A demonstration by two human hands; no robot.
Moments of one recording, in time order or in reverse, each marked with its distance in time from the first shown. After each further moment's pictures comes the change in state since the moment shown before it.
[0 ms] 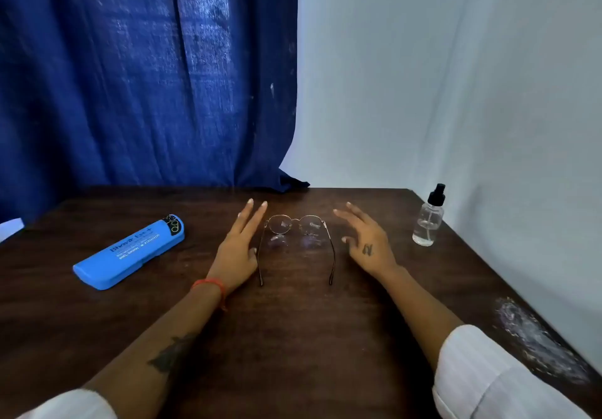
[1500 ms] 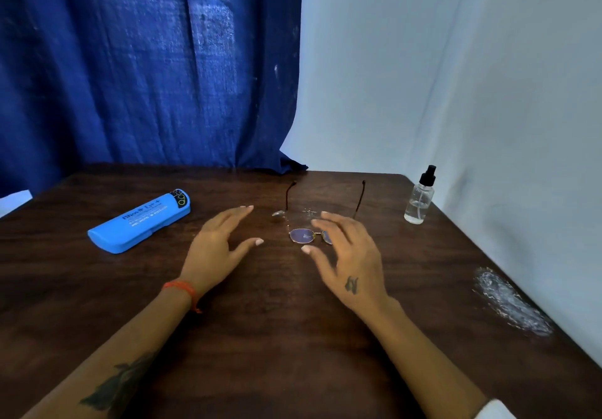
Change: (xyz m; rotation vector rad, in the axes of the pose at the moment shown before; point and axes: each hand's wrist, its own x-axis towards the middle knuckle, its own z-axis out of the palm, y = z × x) left_hand -0.061 0.006 -0.032 0.100 0.107 0.062; right_hand -0.082 -0.104 -0.015 -0.157 0.220 -0.210
